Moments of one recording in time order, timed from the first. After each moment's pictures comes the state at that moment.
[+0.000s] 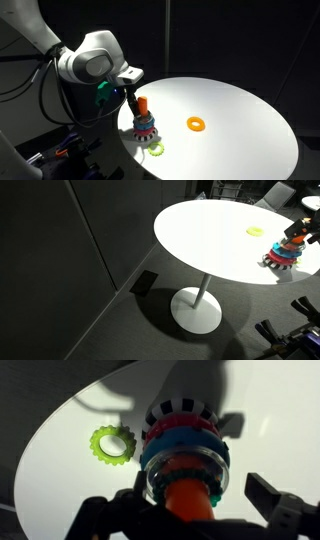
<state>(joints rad) -0.28 -0.12 0.04 -2.77 -0.46 2.89 0.66</state>
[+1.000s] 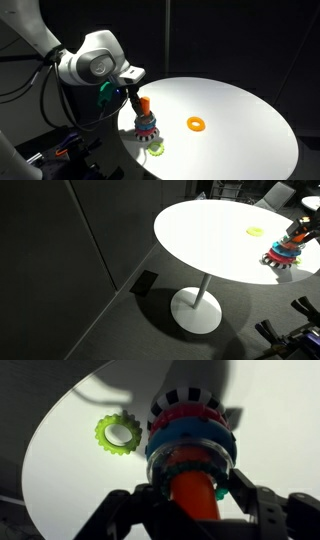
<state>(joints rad) -0.32 -0.11 0.04 -2.76 -0.59 2.93 0.77</state>
